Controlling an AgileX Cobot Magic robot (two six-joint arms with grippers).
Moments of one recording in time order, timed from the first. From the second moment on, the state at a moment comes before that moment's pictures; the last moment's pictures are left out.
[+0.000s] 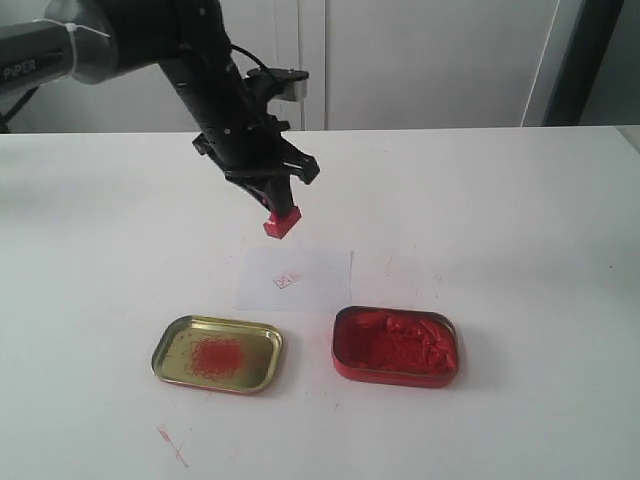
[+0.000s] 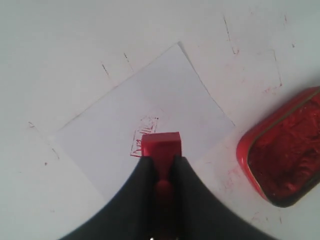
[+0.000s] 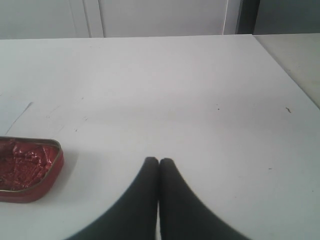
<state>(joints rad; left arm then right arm) -0.49 2.15 -1.99 -0.32 1.19 0.28 -0.01 0.00 -0.01 0.08 0.36 -0.01</state>
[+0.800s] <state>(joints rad) -0.17 2.14 -1.60 -0.95 1.17 0.72 -0.01 0.00 -0.01 0.08 0.36 -0.01</state>
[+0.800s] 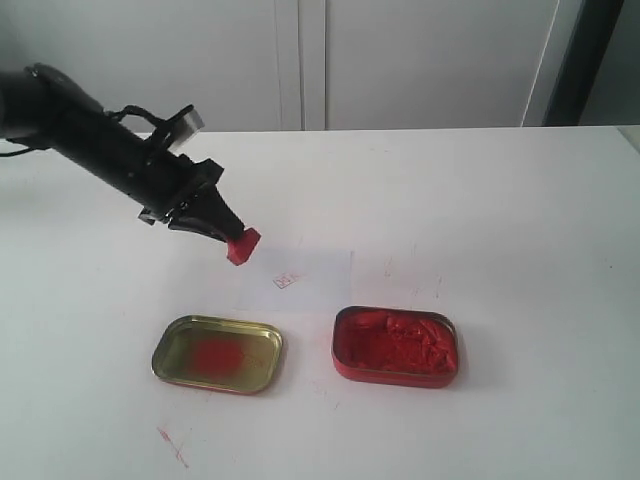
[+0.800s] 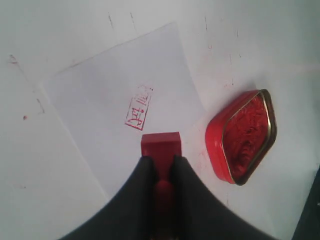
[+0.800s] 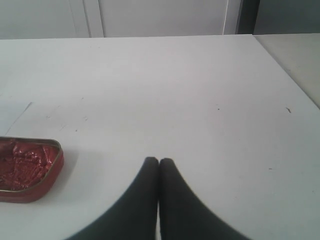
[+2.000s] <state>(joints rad) -0.09 2.14 -1.39 -0.94 1.01 0.75 -0.01 0.00 -0.01 0.08 0.36 -0.01</state>
